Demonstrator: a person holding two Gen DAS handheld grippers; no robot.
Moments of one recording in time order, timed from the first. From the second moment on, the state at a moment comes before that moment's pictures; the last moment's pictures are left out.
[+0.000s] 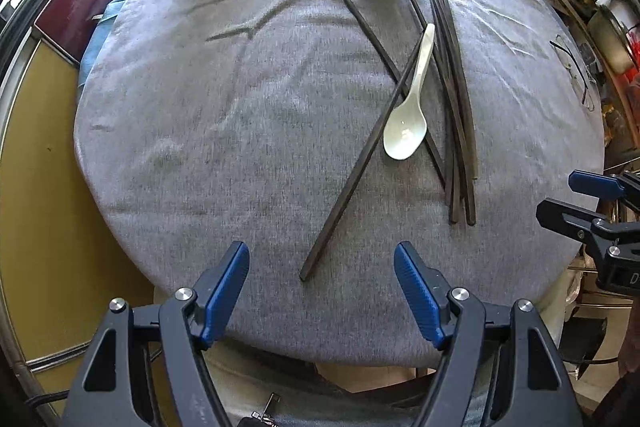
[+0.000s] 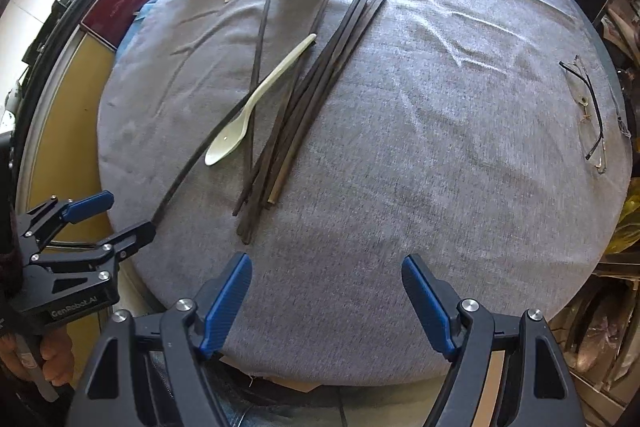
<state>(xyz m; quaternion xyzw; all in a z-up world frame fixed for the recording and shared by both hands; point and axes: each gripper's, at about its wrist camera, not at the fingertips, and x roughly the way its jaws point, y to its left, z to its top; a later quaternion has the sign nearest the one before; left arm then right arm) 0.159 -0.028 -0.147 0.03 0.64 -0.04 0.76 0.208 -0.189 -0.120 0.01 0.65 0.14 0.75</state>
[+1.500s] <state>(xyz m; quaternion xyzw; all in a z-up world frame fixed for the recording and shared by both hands) 0.199 -0.038 -0.162 0.04 0.64 -0.05 0.76 0.274 -0.198 -0.138 0.05 0.65 0.14 0.75</state>
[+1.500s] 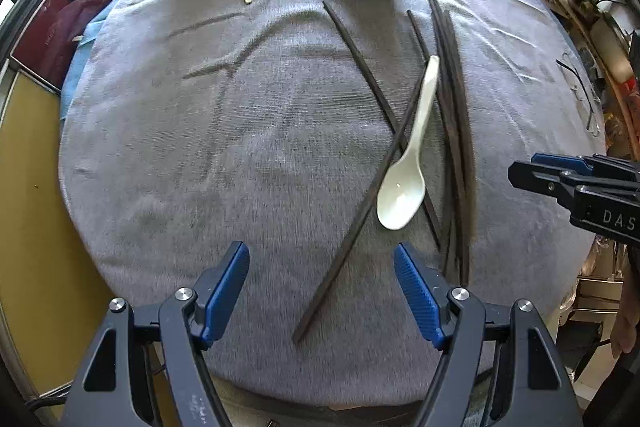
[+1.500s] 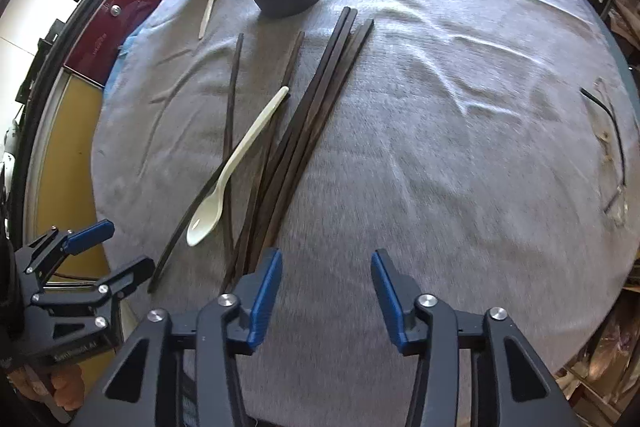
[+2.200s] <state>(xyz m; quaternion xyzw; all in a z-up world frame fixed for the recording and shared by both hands) 0.246 -0.040 -0.185 0.03 0.65 -0.06 0.75 0.371 -0.185 -0.147 0.08 0.64 0.14 0.75</state>
